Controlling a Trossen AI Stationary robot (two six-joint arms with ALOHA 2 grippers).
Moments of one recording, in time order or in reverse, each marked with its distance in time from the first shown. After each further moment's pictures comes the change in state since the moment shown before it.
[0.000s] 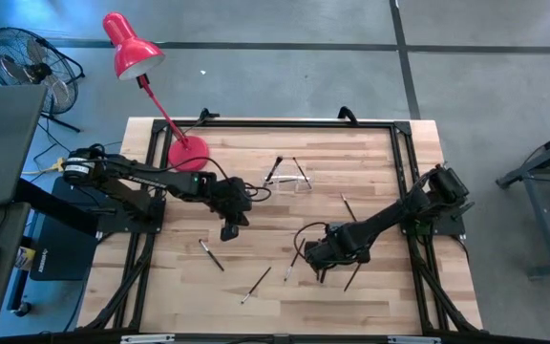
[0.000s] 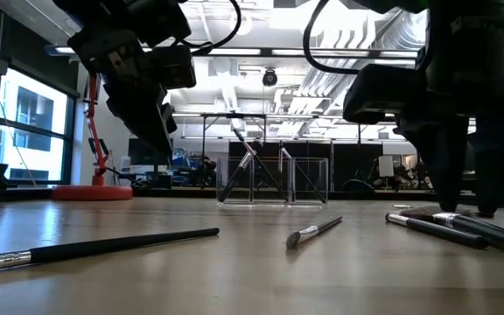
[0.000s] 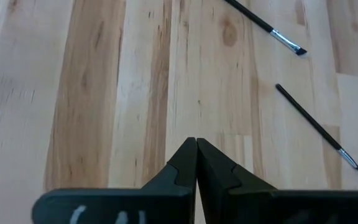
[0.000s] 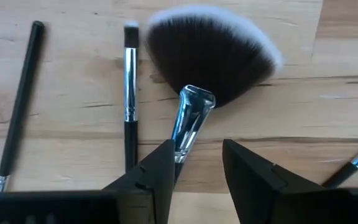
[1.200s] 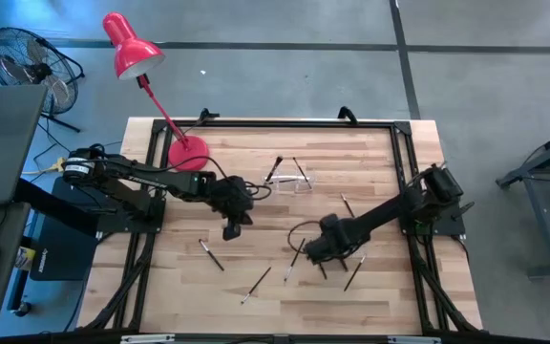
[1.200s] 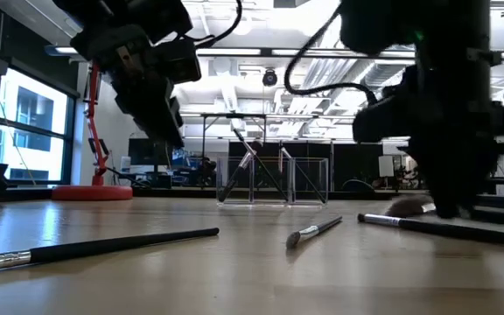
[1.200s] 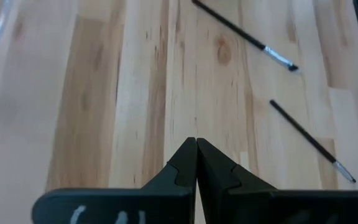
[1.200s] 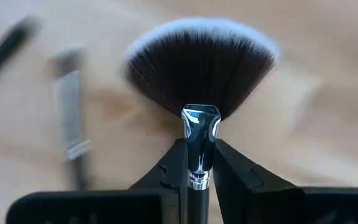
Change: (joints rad) left arm 0.000 0.000 0.000 0.062 -0.003 0.000; right arm -0.061 0.028 -0.004 -0.109 0.088 -0.427
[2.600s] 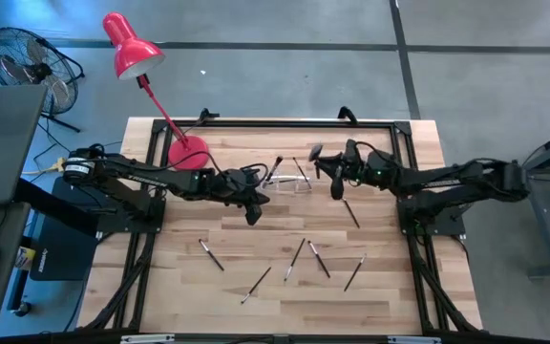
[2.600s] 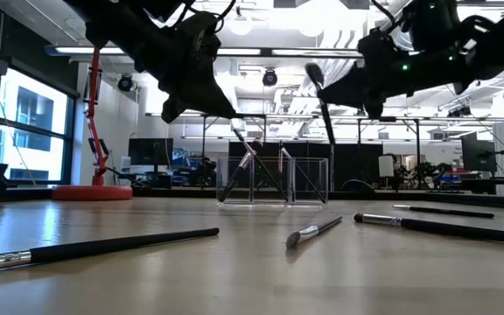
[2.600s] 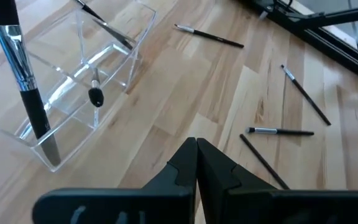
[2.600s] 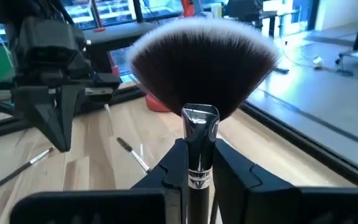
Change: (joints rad) left arm 0.000 0.001 0.043 0.226 -0.335 -0.326; right arm -0.673 -0.668 -0.782 1.640 -0.057 -1.435
